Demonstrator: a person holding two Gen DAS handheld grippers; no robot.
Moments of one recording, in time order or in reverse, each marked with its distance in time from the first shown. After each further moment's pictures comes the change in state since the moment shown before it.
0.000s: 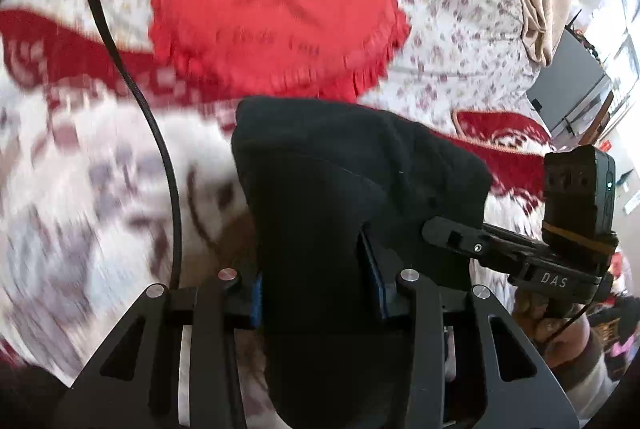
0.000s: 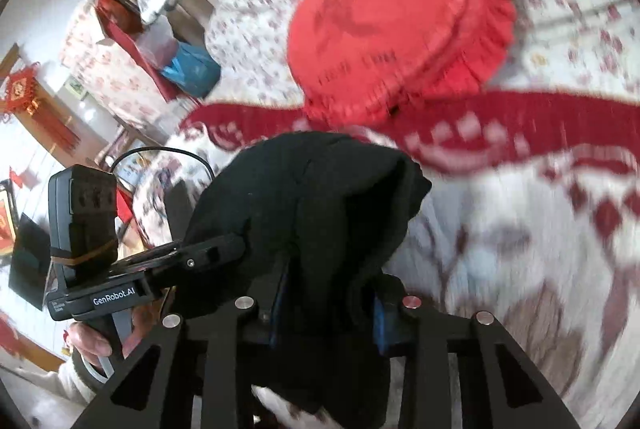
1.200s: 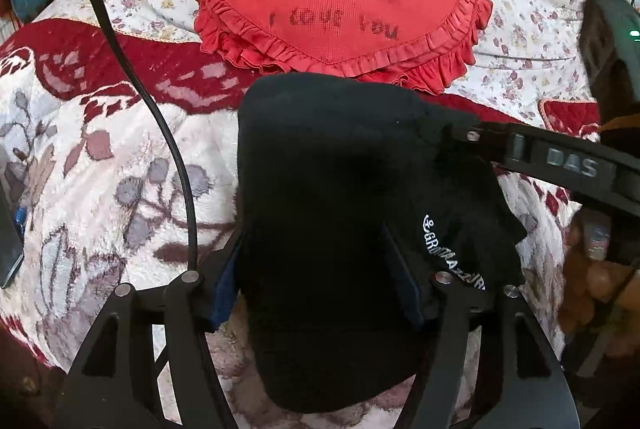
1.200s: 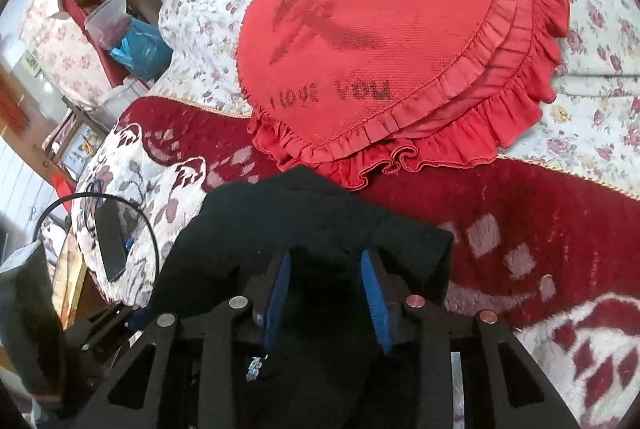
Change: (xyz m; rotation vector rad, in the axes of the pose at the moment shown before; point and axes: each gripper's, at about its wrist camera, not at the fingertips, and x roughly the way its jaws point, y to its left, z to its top) left arm 0.056 0.013 0.004 -0.013 0.050 0.293; right arm 0.080 -0.006 0.066 -0.073 0.092 -0.211
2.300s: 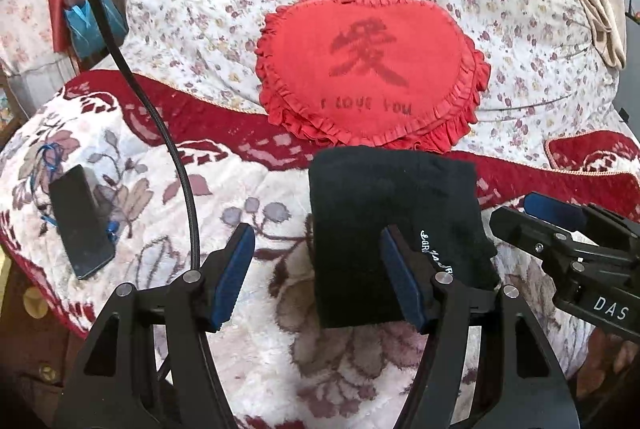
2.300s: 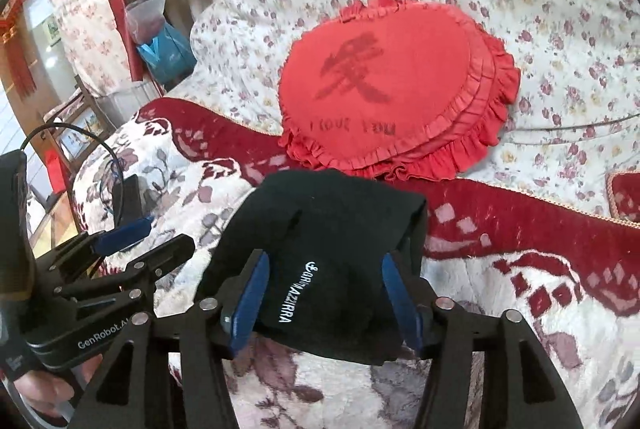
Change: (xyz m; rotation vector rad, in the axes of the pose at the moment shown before) left arm -0.107 0.004 -0.023 -0.004 -0.234 0.155; right arm -0.098 0.066 -0.062 -0.114 -0.165 -0.109
